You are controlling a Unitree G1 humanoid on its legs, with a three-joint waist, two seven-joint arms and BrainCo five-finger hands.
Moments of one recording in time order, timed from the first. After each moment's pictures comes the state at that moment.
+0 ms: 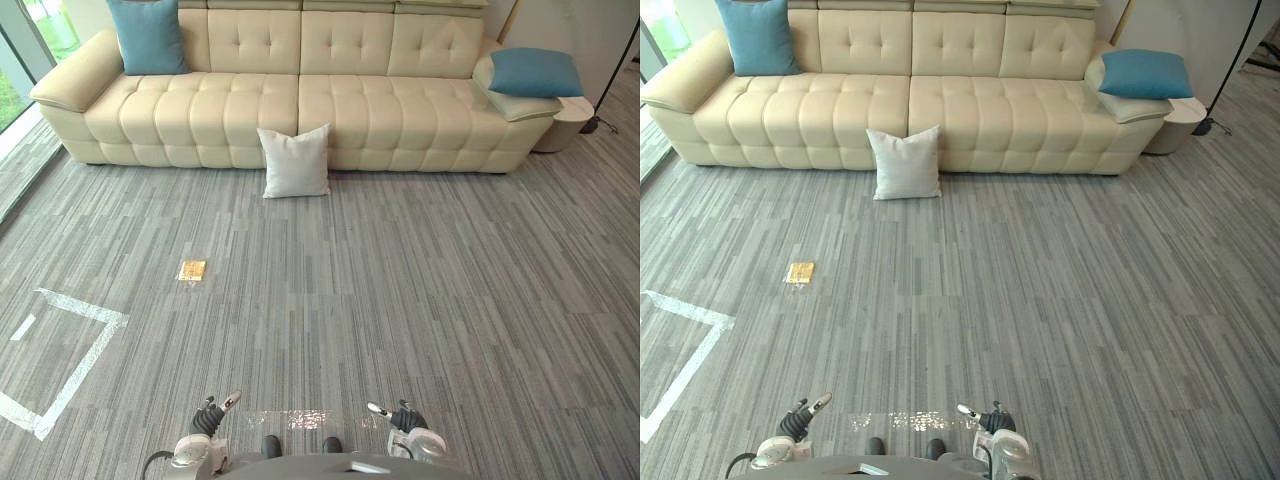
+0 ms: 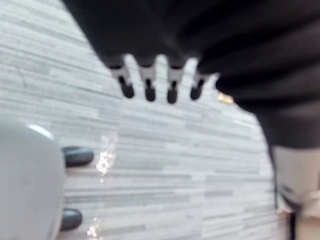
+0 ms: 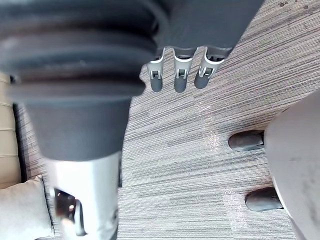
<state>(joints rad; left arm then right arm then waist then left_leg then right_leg) 0.08 0.07 0.04 1.04 -0.09 -0.09 0.08 0.03 -0.03 -0.15 1.04 0.13 -0.06 -0.09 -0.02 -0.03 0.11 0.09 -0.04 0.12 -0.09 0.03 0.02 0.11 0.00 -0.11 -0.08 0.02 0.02</state>
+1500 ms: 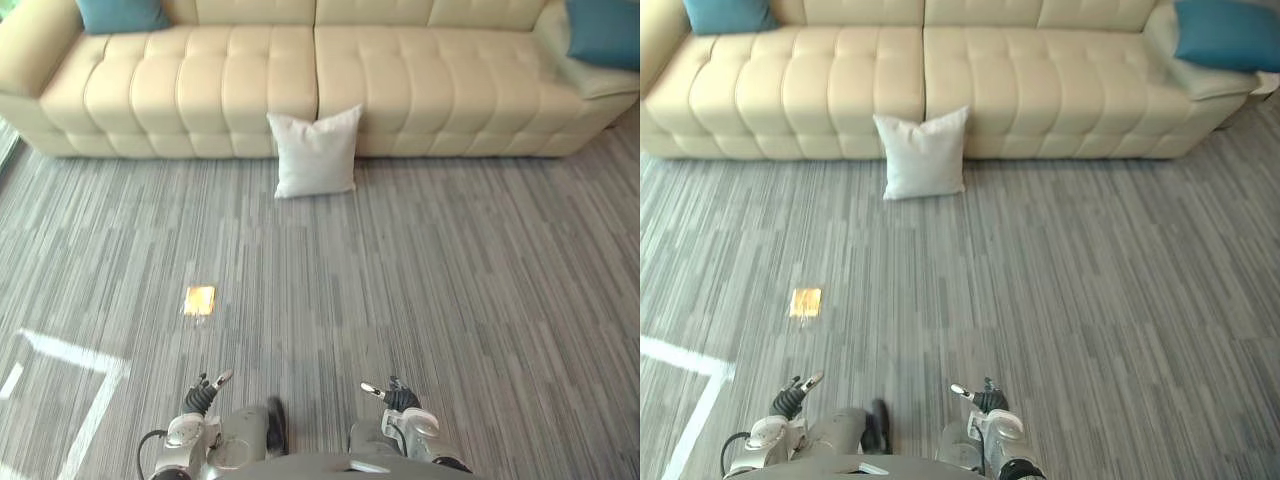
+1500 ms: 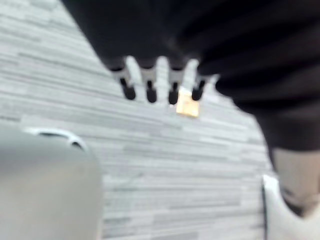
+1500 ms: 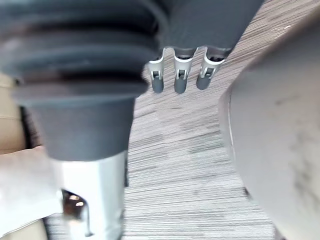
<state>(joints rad) 0.05 0.06 0.04 0.97 -0.10 -0.09 0.08 0.00 -0.06 -0.08 0.87 0.15 -0.08 -0.07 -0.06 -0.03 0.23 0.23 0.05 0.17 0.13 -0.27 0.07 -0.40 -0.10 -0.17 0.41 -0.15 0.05</state>
